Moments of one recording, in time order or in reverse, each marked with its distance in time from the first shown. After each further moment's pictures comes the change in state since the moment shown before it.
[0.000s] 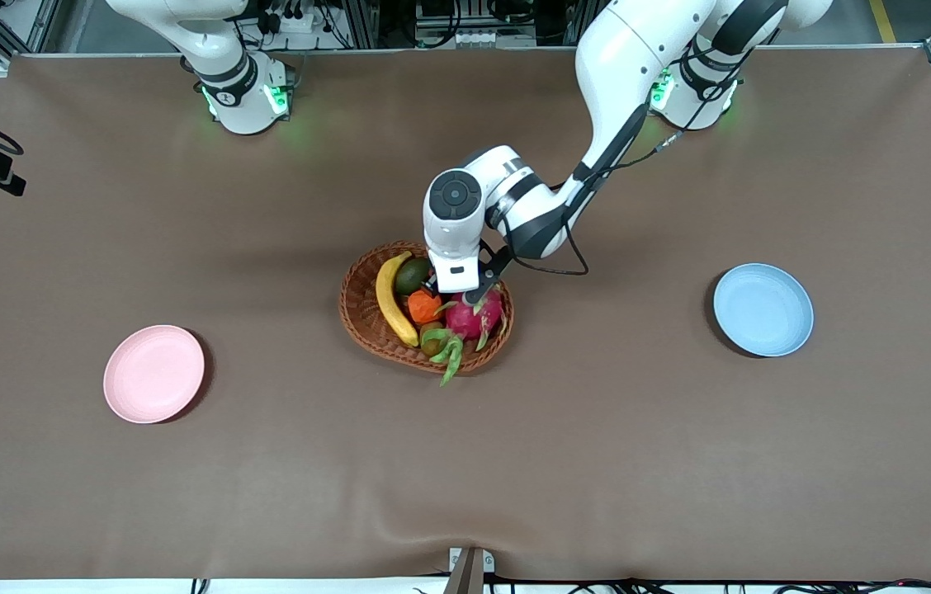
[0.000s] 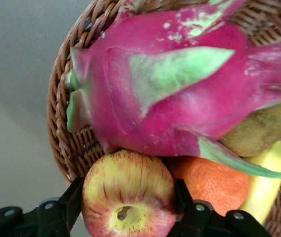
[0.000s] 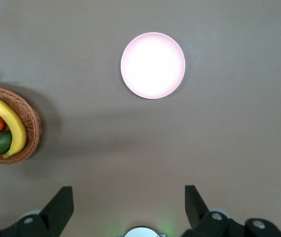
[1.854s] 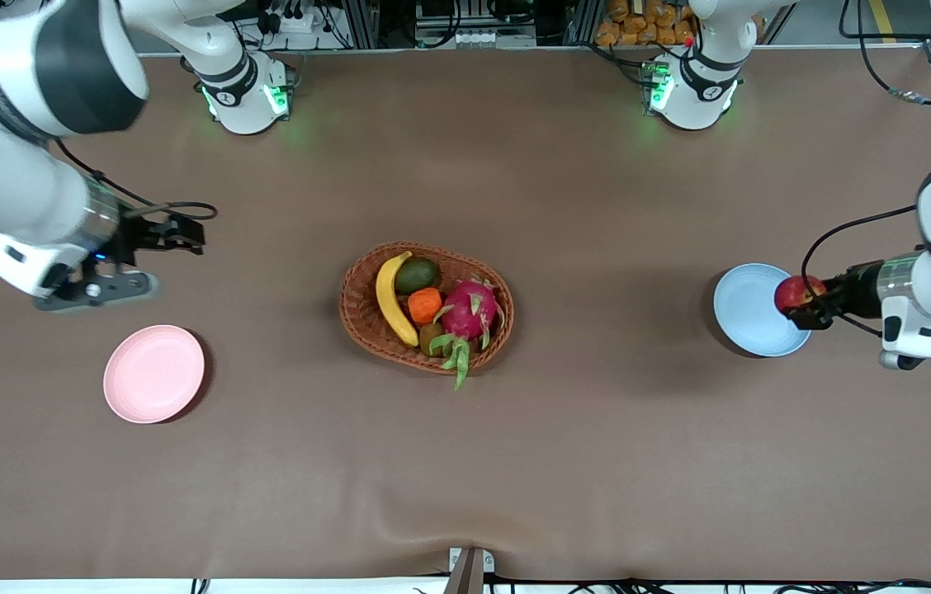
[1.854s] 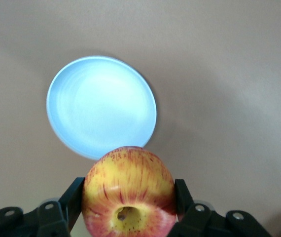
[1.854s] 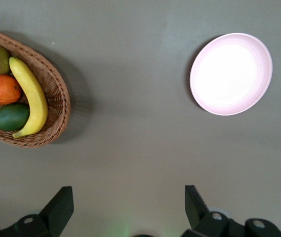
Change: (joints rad) left arm 0.952 -0.463 0.008 -0.356 -0.110 -0.329 1.227; right arm 0.301 0.242 0.011 0.001 0.006 0.087 0.022
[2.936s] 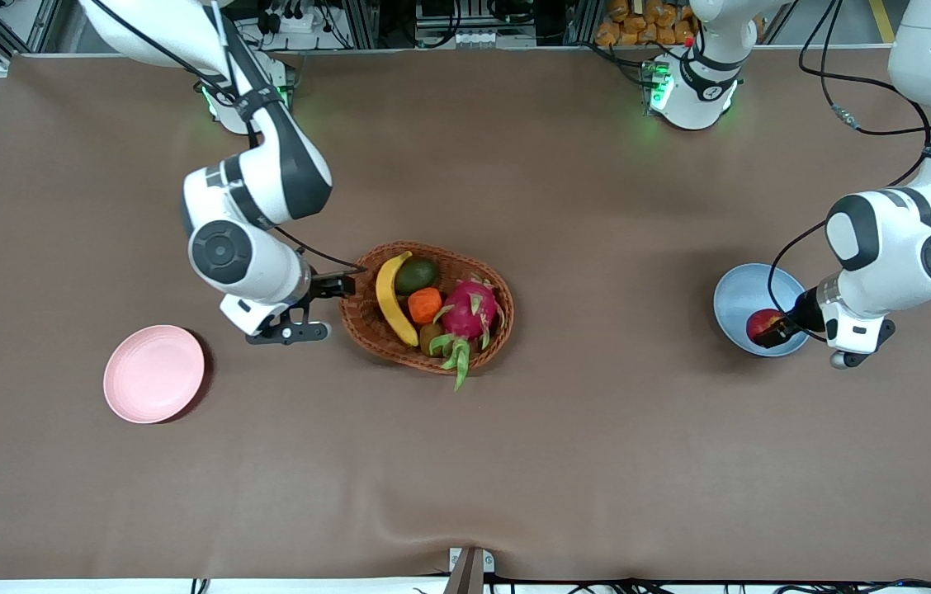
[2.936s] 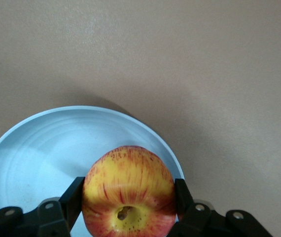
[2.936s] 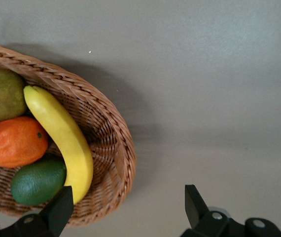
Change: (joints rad) left arm 0.074 0.107 -0.002 -0.320 0.000 0.604 0.128; right arm 0.207 0.168 0.000 -0.304 0.130 0.529 0.314
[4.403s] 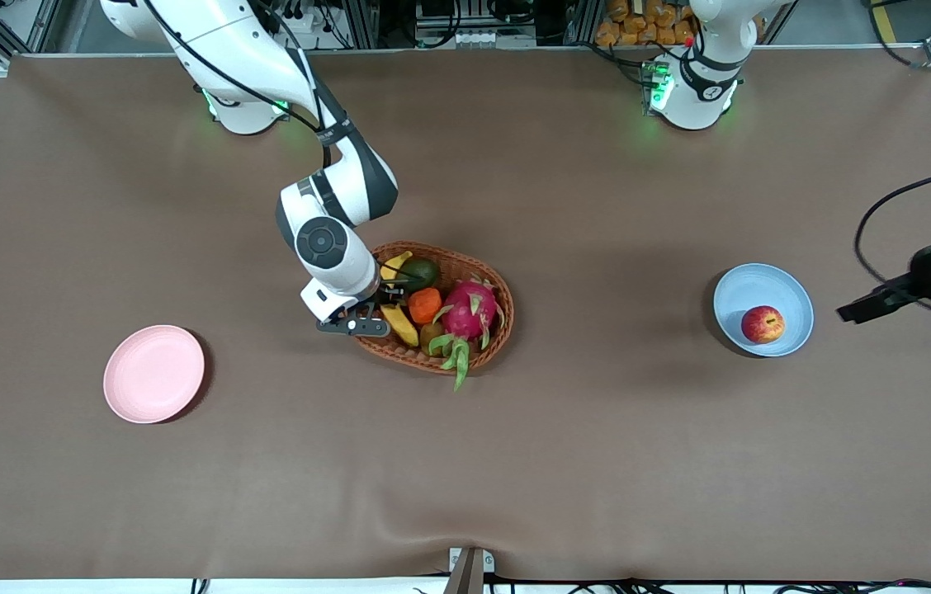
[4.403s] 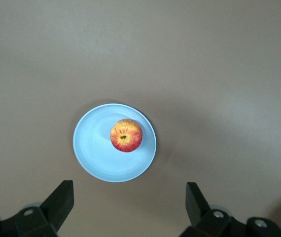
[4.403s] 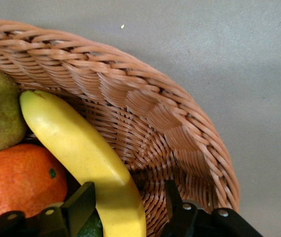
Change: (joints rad) left arm -0.006 -0.204 -0.068 0.527 0.072 -0.751 0.043; right arm 0.149 0.148 -0.001 -0.096 0.020 0.338 0.219
